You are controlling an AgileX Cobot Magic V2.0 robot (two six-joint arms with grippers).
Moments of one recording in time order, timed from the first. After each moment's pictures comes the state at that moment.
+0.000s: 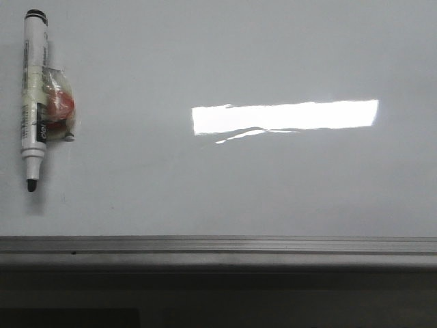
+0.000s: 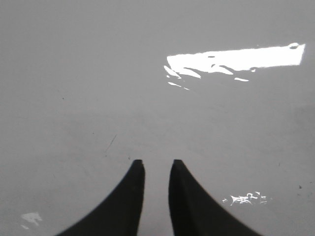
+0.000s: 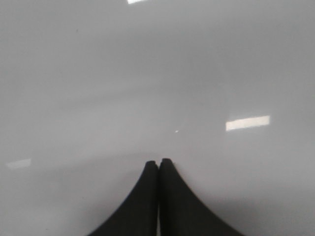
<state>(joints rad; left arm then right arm) -0.01 0.21 -0.29 -0.09 0.33 0.12 0.01 0.37 -0.14 0.23 0.25 0.01</state>
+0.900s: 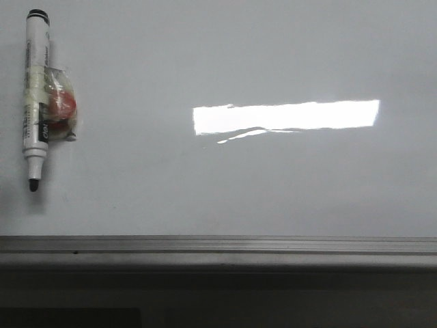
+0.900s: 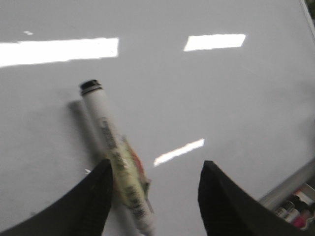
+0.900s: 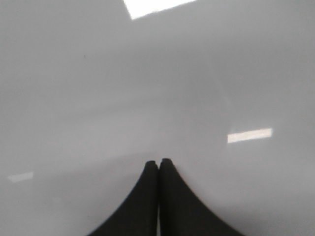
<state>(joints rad) -0.80 0.62 -0.24 -0.31 -0.15 0.12 0.01 0.37 -0.14 0.23 0.20 0.01</state>
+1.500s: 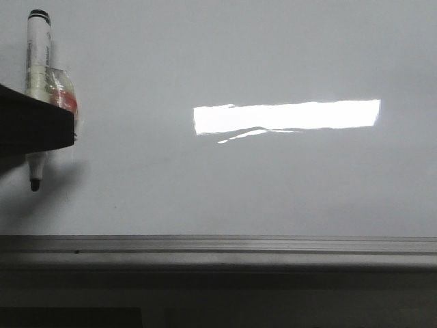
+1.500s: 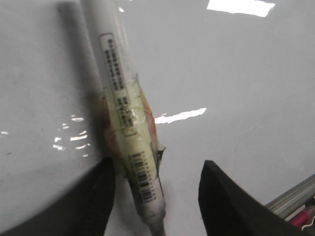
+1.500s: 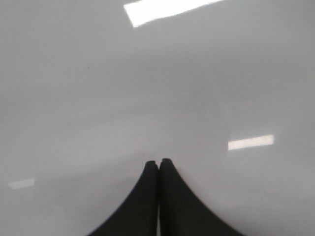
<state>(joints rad) -0.89 0.96 -0.24 -0.56 -0.36 0.11 0.01 0.37 -0.14 0.23 0.17 0.01</state>
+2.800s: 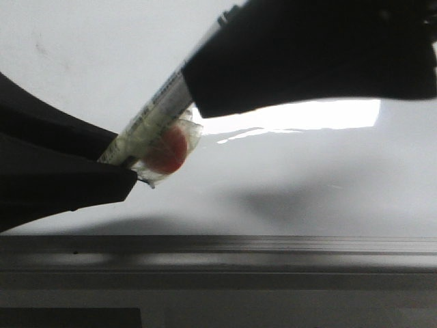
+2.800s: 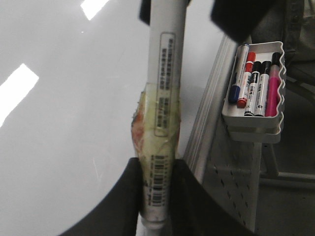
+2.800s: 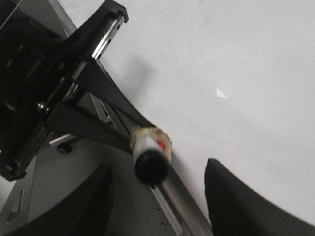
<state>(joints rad) -0.89 1.01 -0.27 0.44 -0.36 0.12 0.98 0.98 -0.61 0.24 0.14 -0.23</state>
